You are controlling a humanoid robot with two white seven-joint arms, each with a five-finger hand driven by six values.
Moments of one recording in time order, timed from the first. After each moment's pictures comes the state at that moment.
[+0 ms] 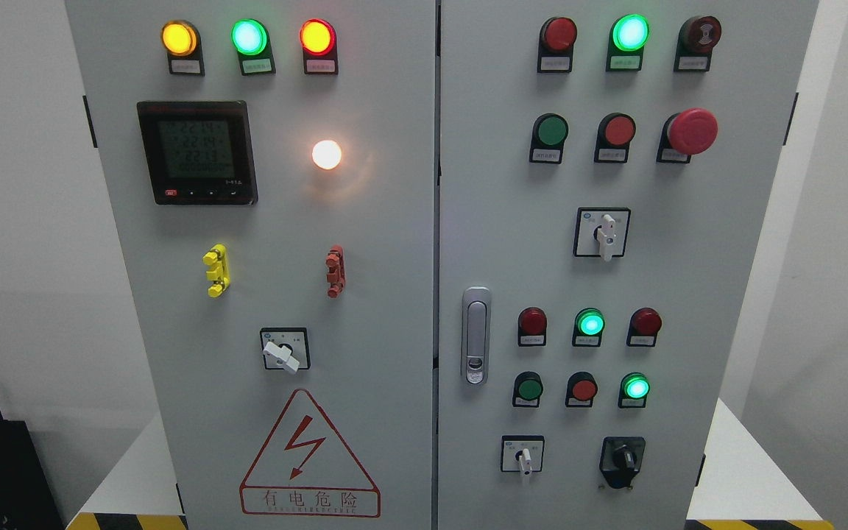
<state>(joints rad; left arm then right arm) 0.00 -0.06 0.00 0.00 -0.08 -0.05 0.02 0.20 -0.29 0.40 -2.03 -0.15 -0.17 -0.17</state>
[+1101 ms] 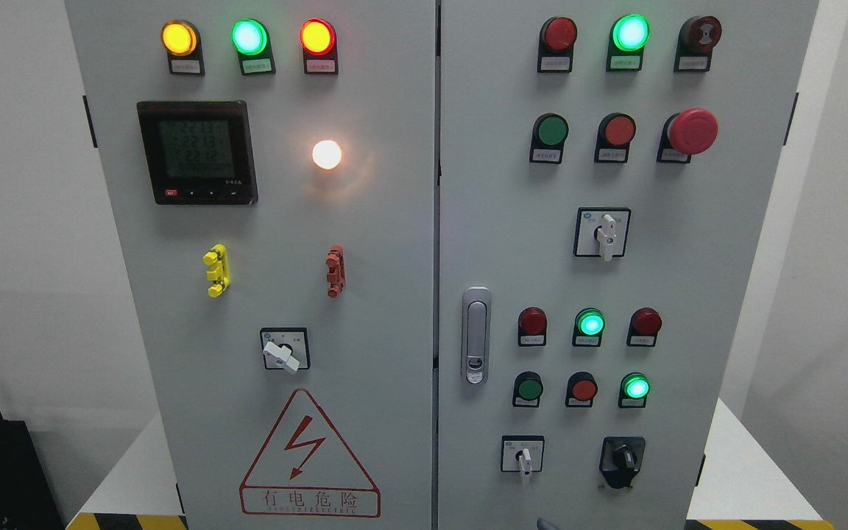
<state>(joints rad) 0.00 -0.06 0.00 0.00 -0.07 -0.05 0.02 0.14 -0.11 0.37 -1.96 0.46 -0.17 -0.31</state>
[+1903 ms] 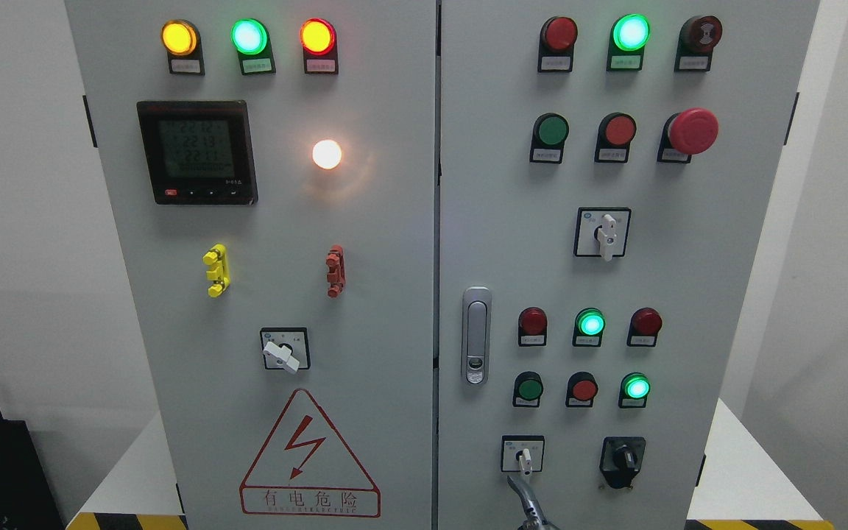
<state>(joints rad) 0.00 -0.06 0.00 0.00 -0.07 -0.05 0.02 0.01 0.03 0.36 -1.84 0.99 -0.06 -0.38</state>
